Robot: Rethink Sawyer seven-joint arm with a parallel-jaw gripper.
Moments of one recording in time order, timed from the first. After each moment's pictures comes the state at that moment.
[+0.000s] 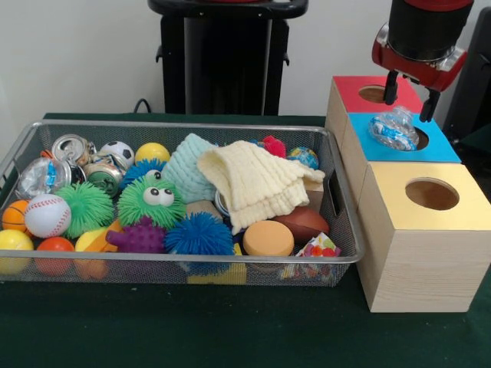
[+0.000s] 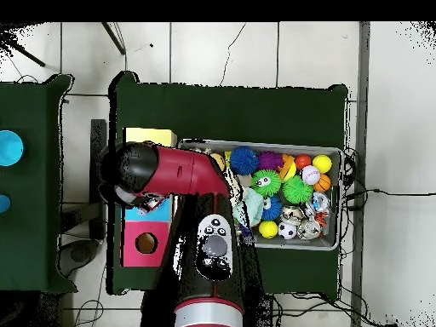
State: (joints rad) arm 0.05 -0.60 -0.05 1.49 0.22 1.02 2.34
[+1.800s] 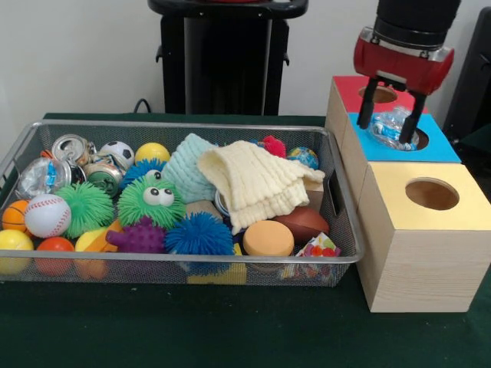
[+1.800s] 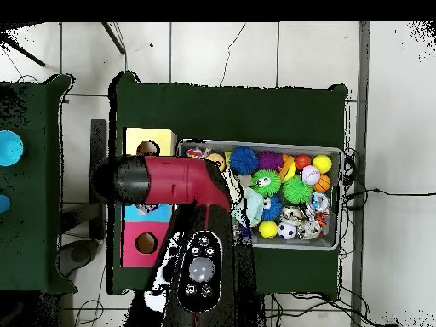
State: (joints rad) arm 0.09 -0.65 -0.15 1.49 0.07 0.71 2.34
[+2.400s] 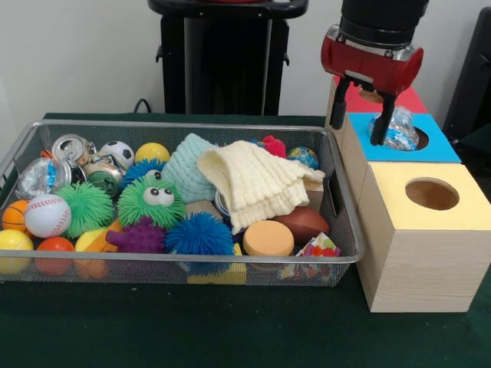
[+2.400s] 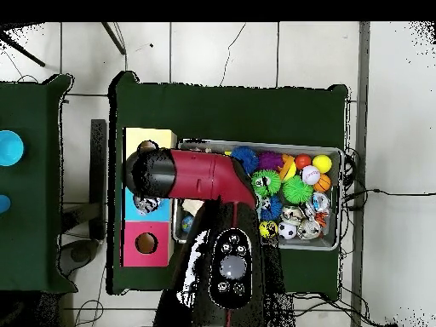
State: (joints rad) arm 0.03 -0.66 -0.13 1.49 0.06 0.72 2.34
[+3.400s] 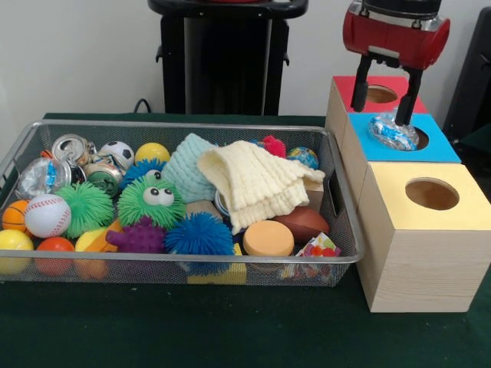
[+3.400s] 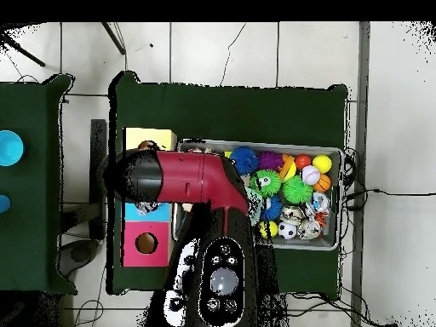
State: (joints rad) arm 0.04 -0.72 -0.11 1.50 0.06 0.72 2.34
